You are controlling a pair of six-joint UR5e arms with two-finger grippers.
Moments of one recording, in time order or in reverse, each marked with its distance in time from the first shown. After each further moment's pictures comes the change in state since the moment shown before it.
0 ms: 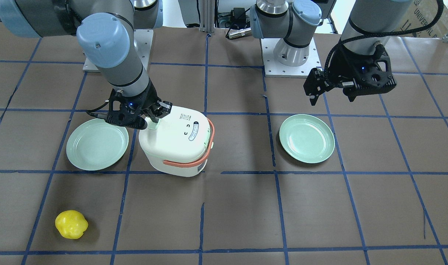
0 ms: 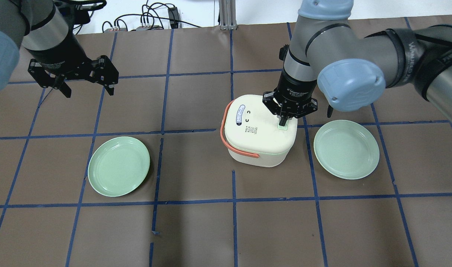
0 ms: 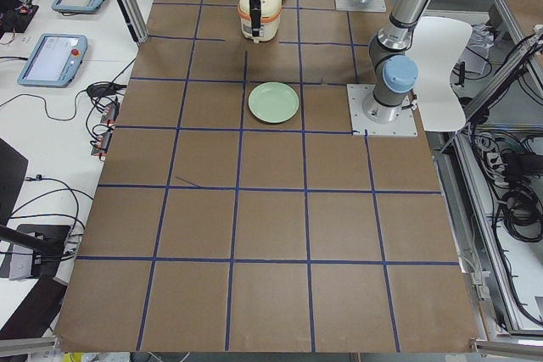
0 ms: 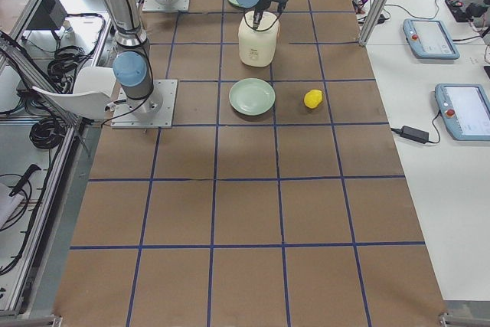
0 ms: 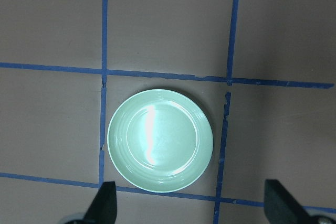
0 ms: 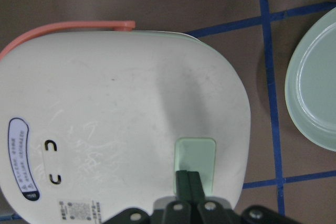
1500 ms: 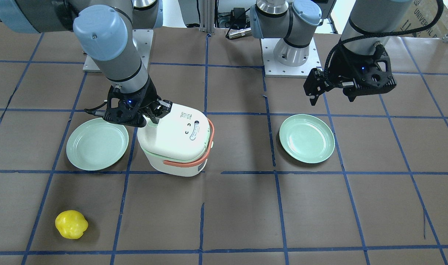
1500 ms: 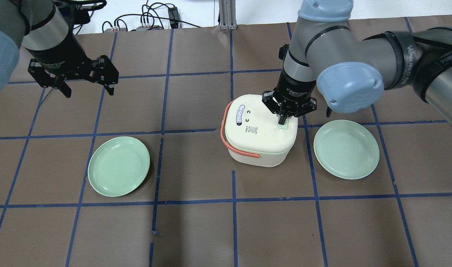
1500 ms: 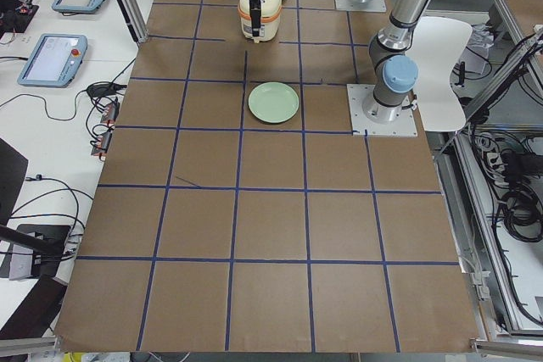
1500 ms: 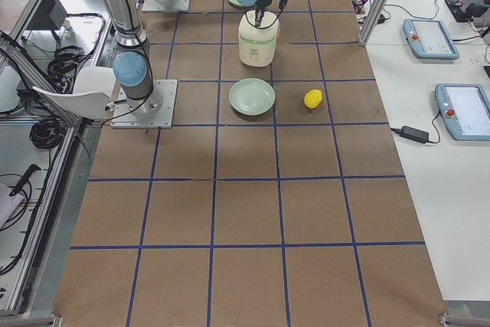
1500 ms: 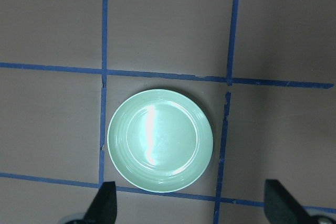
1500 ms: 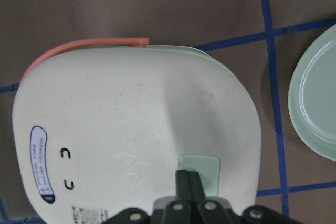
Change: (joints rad) left arm 0.000 0.000 -0.001 0.000 0.000 0.000; right arm 0.000 -0.017 -0.027 -0.016 0.010 -0.003
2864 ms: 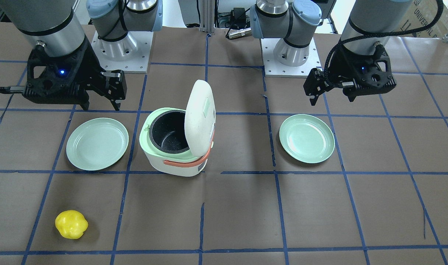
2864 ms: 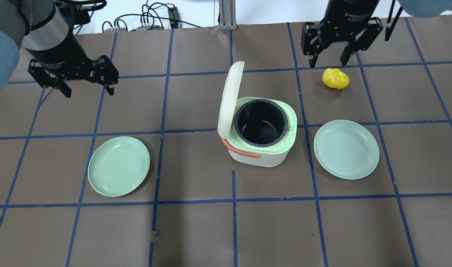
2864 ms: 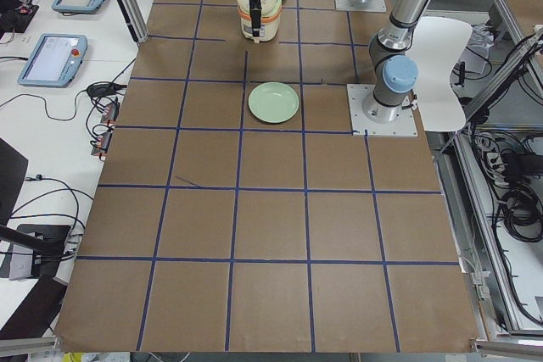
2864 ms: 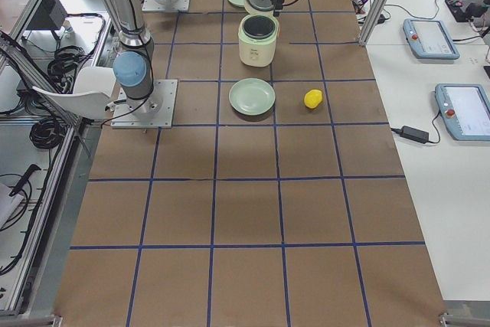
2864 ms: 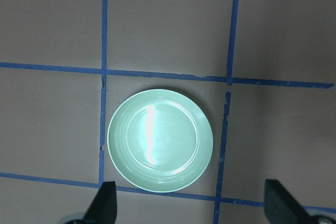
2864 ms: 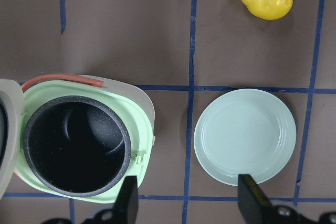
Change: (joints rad) left arm 0.000 0.000 0.000 0.000 0.000 0.000; right arm -0.109 0.016 -0.318 0.280 -0.126 -0.345
